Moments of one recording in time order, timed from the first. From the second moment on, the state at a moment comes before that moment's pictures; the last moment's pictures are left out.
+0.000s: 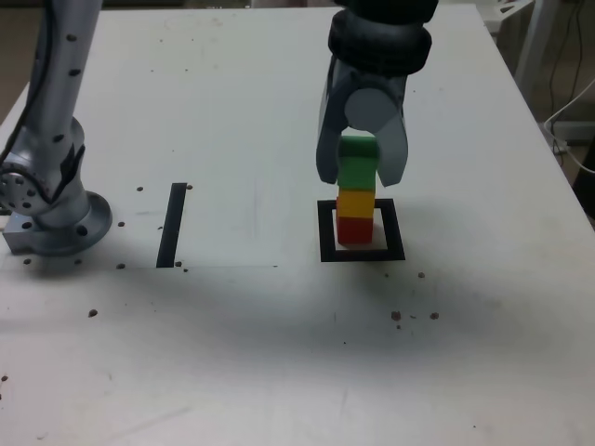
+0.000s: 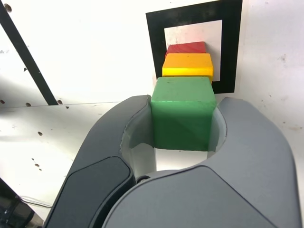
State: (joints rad) arm -0.08 2.06 -1.84 1.52 -0.02 0.00
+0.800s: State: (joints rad) arm -0.08 2.04 -1.78 1.47 0.00 0.00
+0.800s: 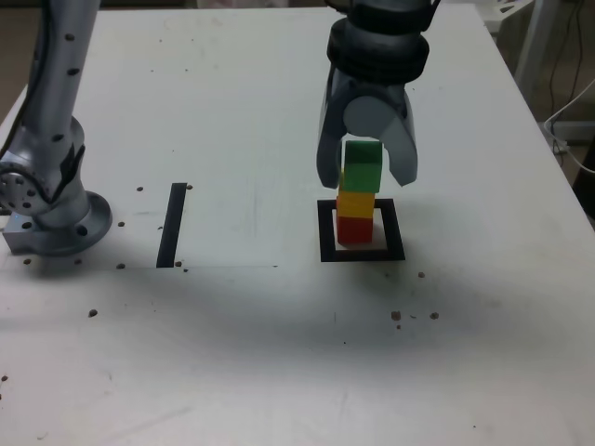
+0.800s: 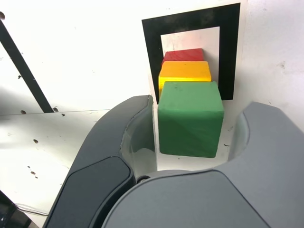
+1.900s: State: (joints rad) arm -0.01 1.58 -1.13 1.39 0.08 -0.05
